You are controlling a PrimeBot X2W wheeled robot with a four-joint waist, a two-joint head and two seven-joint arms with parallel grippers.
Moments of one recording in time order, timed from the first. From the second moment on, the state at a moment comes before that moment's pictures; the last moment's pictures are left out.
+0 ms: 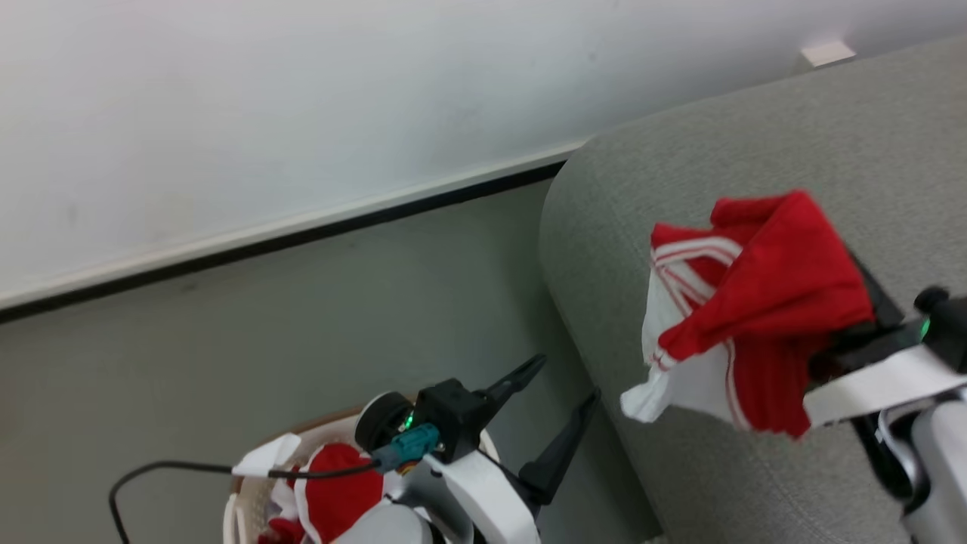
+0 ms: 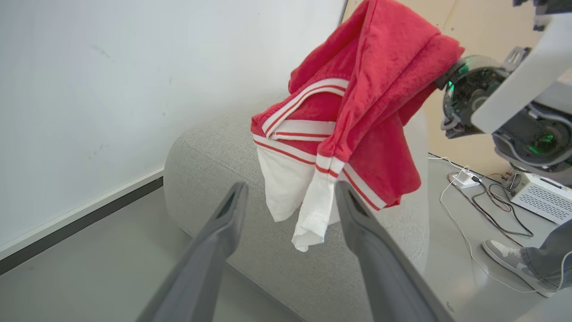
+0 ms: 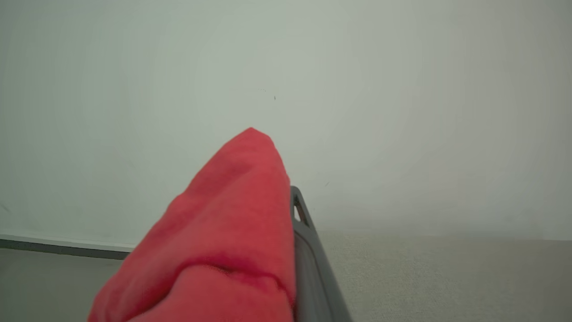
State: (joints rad) left arm -0.45 0.23 -0.84 0.08 -0.52 0.06 -0.07; right arm -0.43 -0.30 0.27 0.24 0.42 0.13 -0.22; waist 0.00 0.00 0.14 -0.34
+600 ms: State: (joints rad) left arm -0.60 0.25 -0.84 0.07 -0.49 0.01 -0.05; right arm -1.07 -0.51 0.02 0.68 0.19 0.13 -0.11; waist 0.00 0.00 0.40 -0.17
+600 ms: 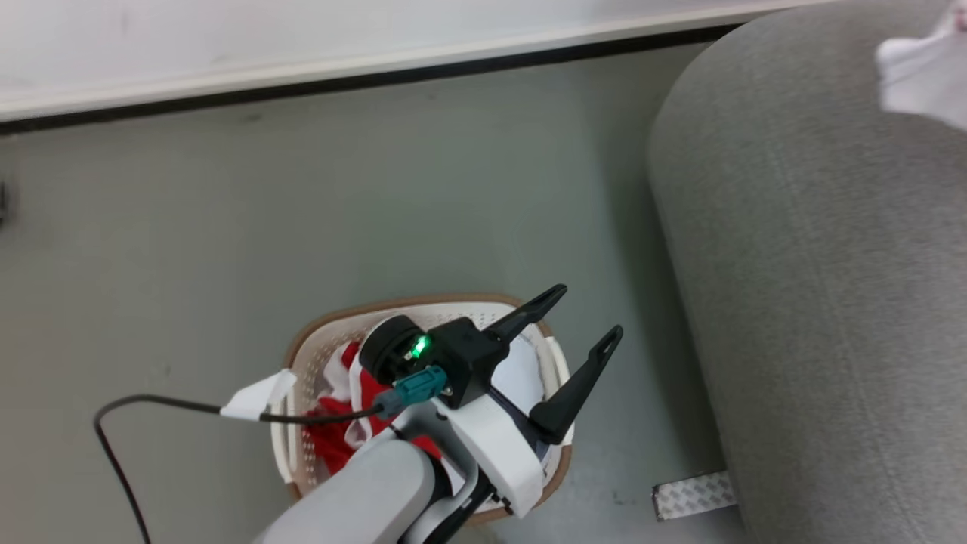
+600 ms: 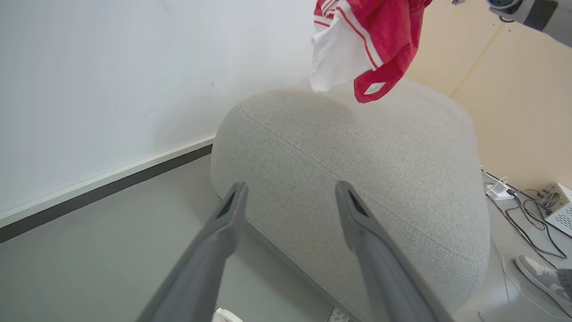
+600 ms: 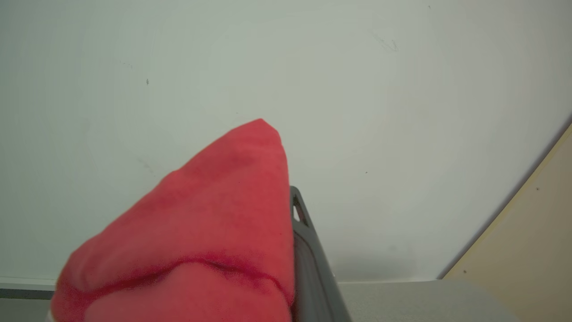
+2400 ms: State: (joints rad) left arm -0.03 0.19 -0.25 0.14 -0.39 0.10 -0.26; right arm -0.11 -0.05 -0.03 0.20 0.04 0.13 -0.26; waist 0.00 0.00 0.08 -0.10
